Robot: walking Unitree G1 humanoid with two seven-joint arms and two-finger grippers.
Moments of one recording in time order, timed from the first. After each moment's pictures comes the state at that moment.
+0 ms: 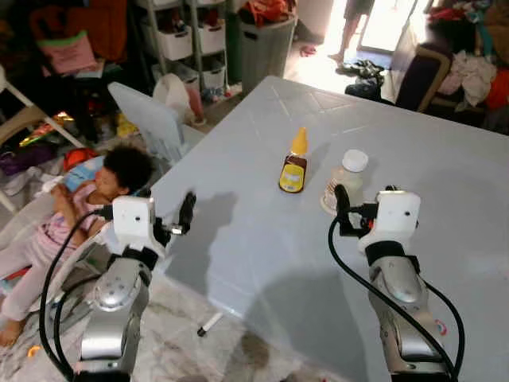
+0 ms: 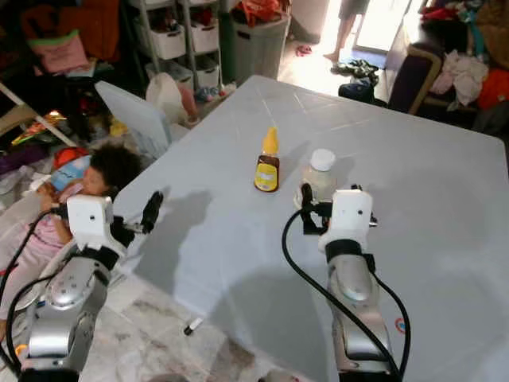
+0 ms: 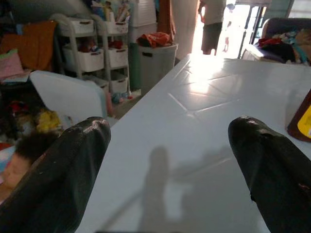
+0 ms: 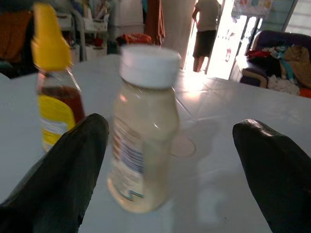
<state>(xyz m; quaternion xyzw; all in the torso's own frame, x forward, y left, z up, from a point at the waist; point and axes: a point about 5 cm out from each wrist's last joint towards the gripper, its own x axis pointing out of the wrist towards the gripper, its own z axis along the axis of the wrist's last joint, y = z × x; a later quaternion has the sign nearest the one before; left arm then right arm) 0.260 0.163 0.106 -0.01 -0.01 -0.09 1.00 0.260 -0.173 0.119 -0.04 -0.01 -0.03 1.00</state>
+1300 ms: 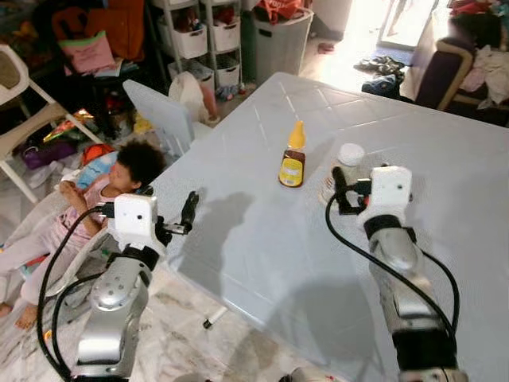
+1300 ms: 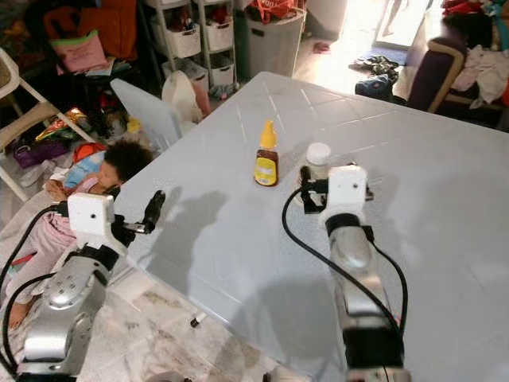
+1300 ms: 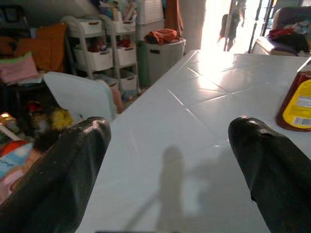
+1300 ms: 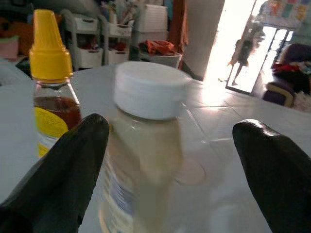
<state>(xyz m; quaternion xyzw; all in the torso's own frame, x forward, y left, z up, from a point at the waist) 0.254 0.168 0.114 0.01 -0.01 -0.09 1.00 0.305 -0.173 0.126 -0.07 -0.02 0.00 1.00</state>
